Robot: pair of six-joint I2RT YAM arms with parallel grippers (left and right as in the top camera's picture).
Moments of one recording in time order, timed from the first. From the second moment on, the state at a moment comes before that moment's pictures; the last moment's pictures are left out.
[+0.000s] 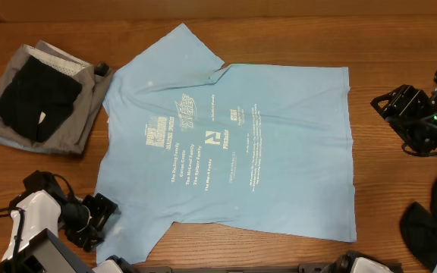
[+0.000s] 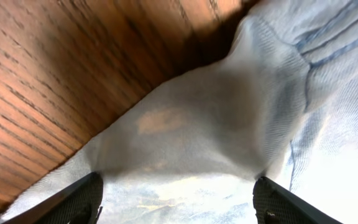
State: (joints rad) left arm 0.67 1.42 0.62 -0.96 0.20 -0.37; right arm -0.36 1.32 1.55 -1.31 -0.46 0.36
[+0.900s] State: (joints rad) left arm 0.67 1.63 0.77 -0.99 0.18 -0.19; right arm -0.36 1.32 1.55 -1.28 -0.43 0.36
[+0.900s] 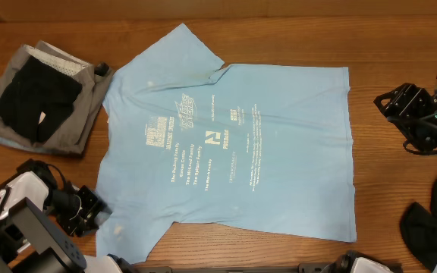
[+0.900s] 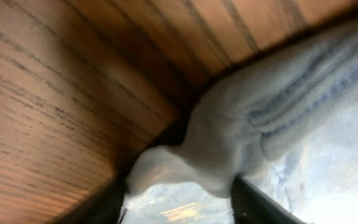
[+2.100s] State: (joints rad) left arm 0.67 1.62 1.05 -1.22 0.37 -0.05; right arm -0.43 1.47 0.77 -1.17 -0.27 0.61
